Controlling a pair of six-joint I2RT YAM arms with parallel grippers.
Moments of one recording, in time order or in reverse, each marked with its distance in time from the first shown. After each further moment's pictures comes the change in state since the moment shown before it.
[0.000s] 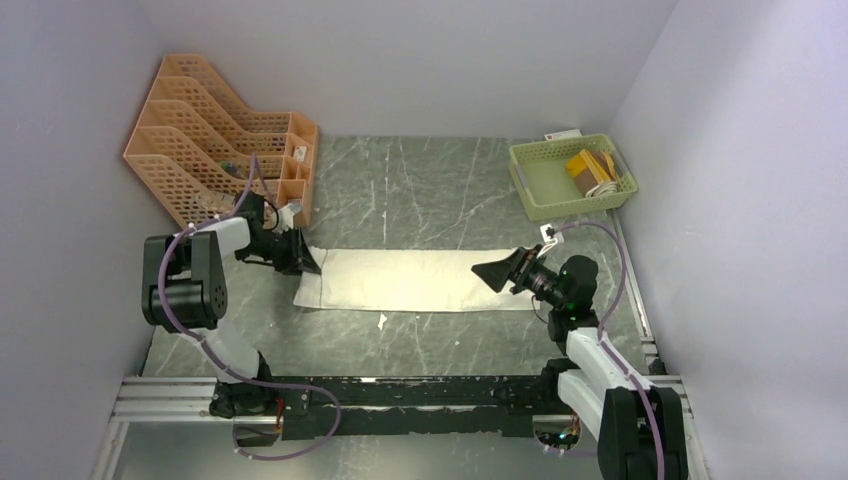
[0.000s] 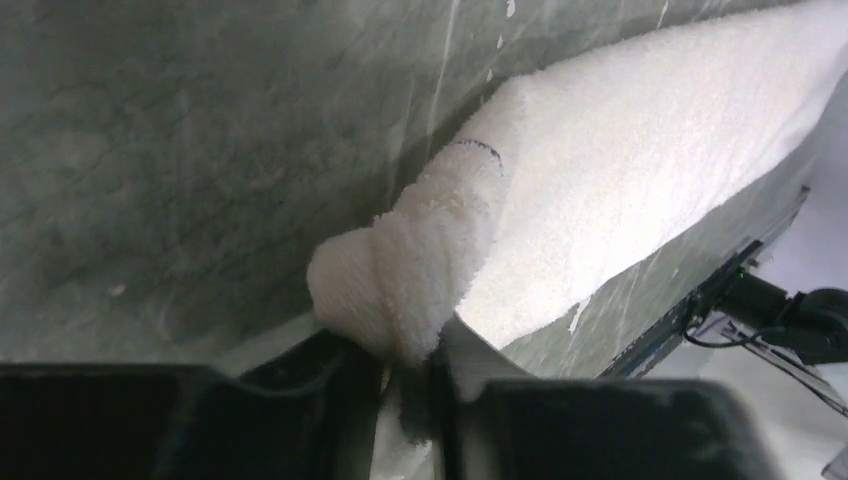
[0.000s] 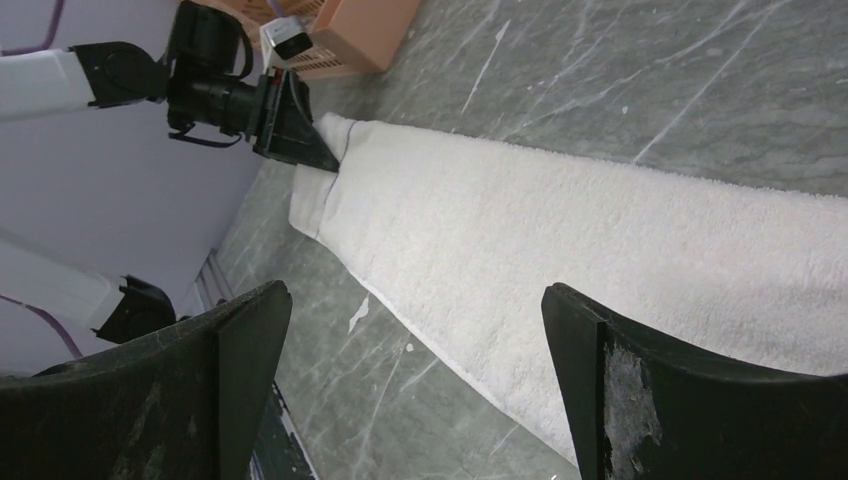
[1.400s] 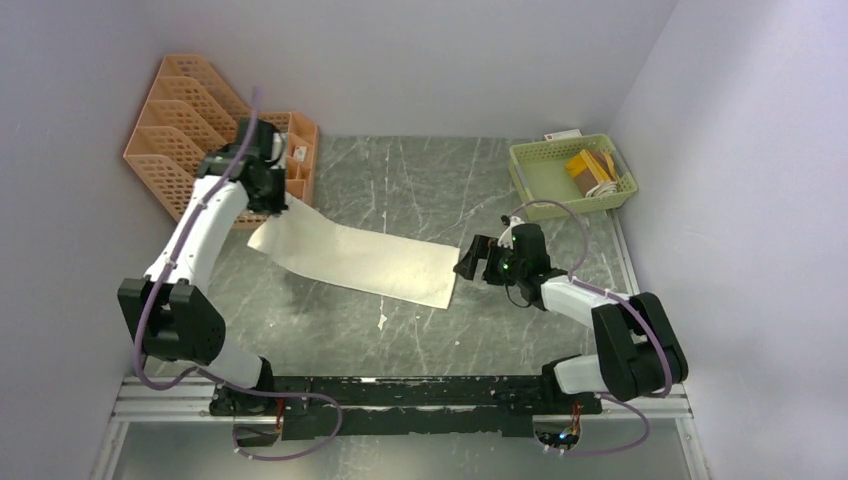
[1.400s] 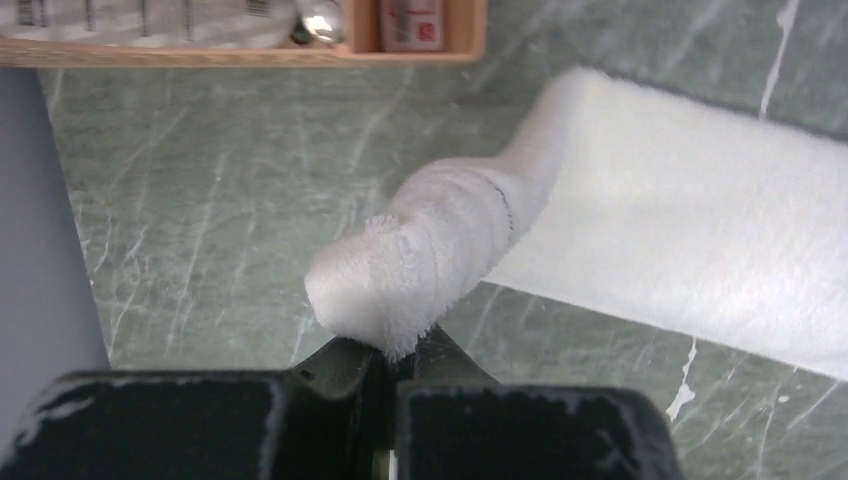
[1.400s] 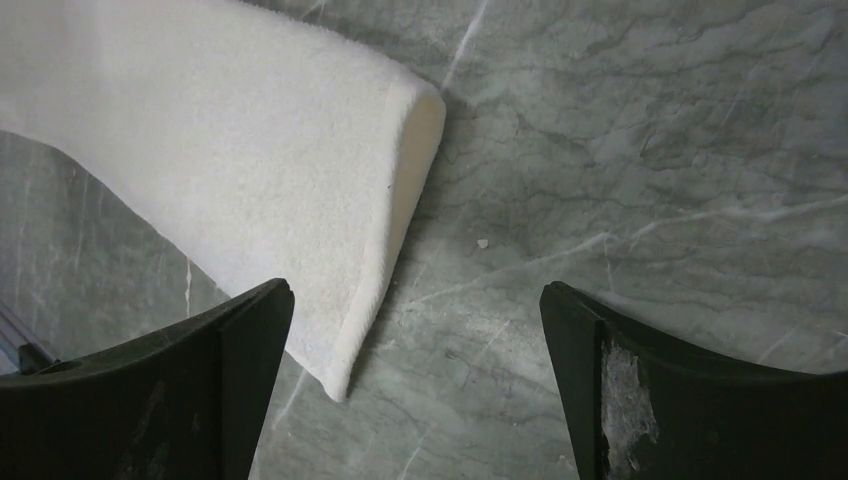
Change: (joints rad) left arm -0.152 -0.220 0.560 -0.465 -0.779 -0.056; right arm 0.278 0.459 0.298 -0.368 0.465 -0.158
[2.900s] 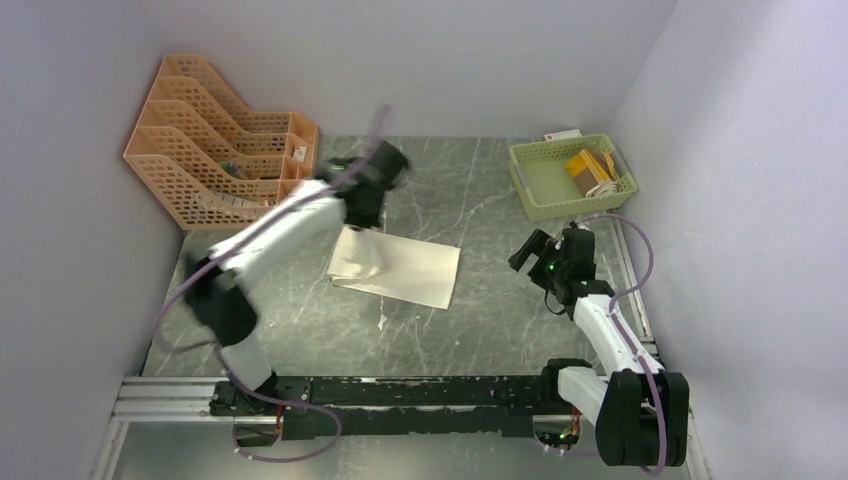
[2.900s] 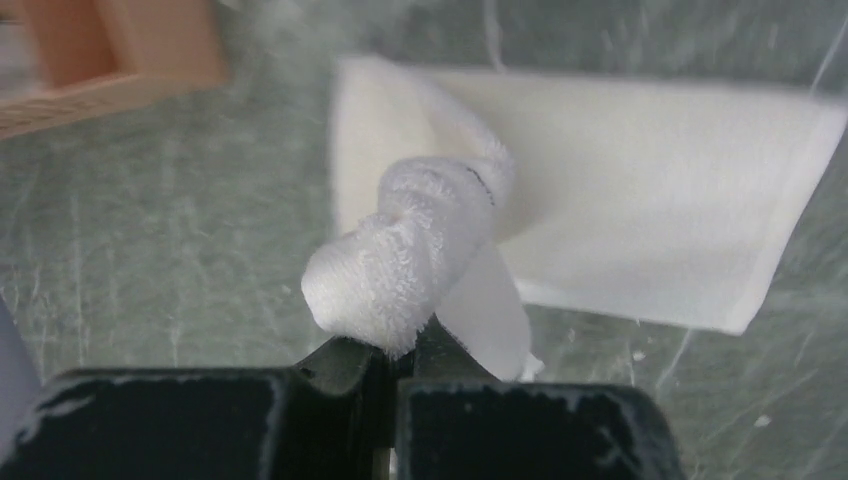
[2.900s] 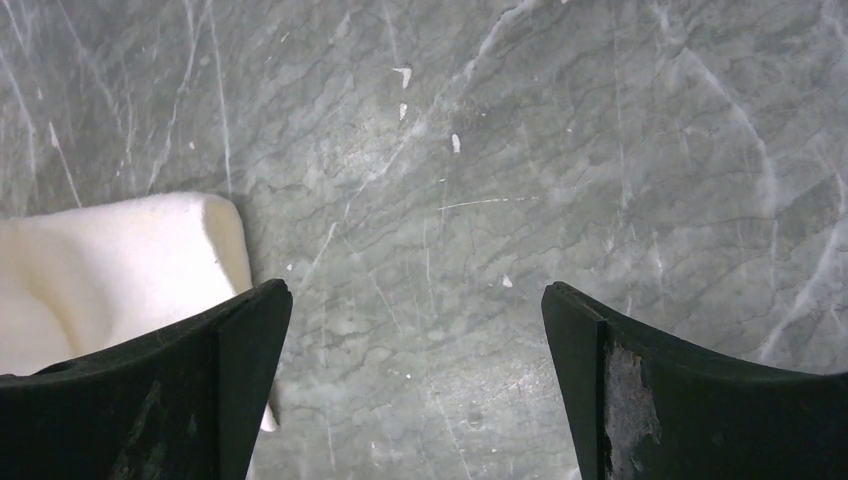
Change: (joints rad) left arm -0.733 0.313 0.278 -0.155 -0.354 -0.360; right arm -0.315 -0.344 0.014 -0.426 0.226 0.068
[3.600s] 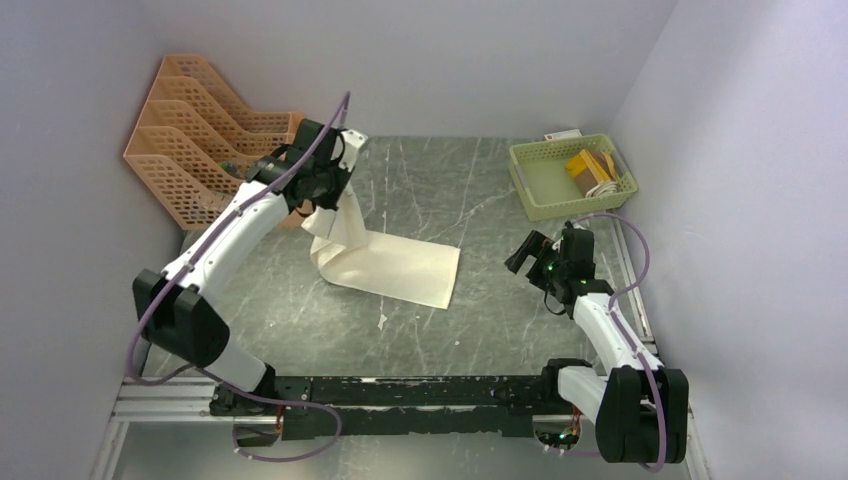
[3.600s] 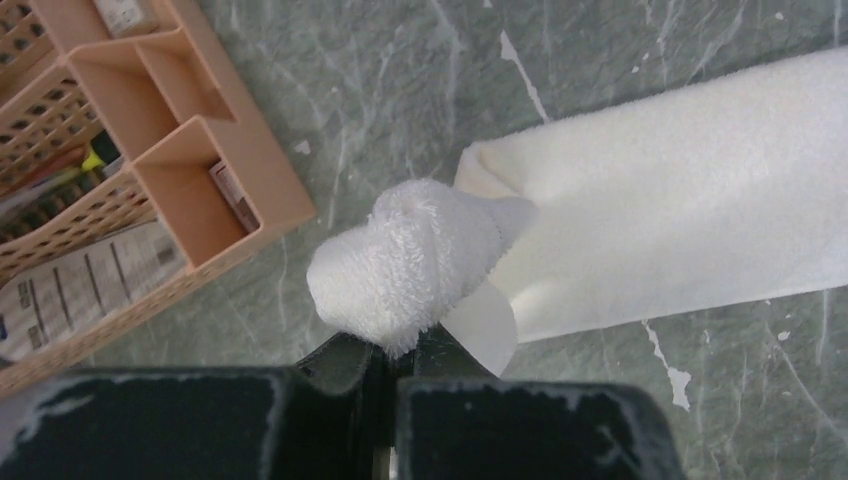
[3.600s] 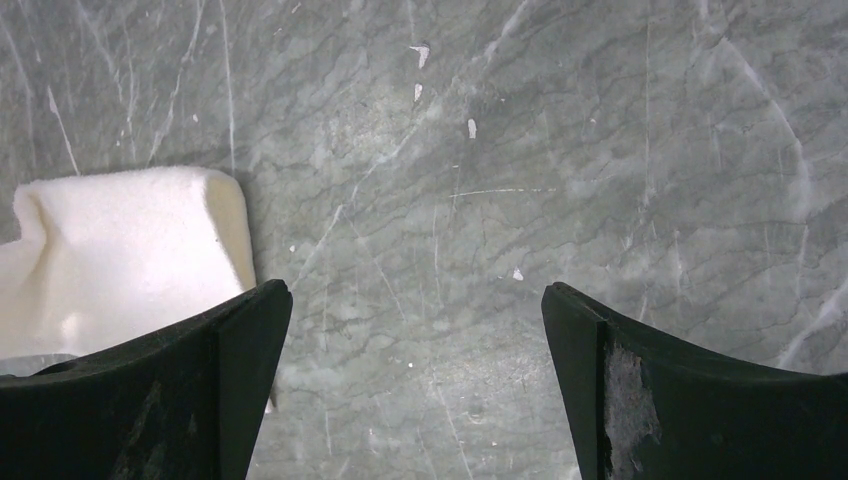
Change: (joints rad) left arm 0.346 -0.335 -0.271 0.322 0.342 0.604; right arm -0.003 0.015 0.000 -0.002 -0.061 -0.037
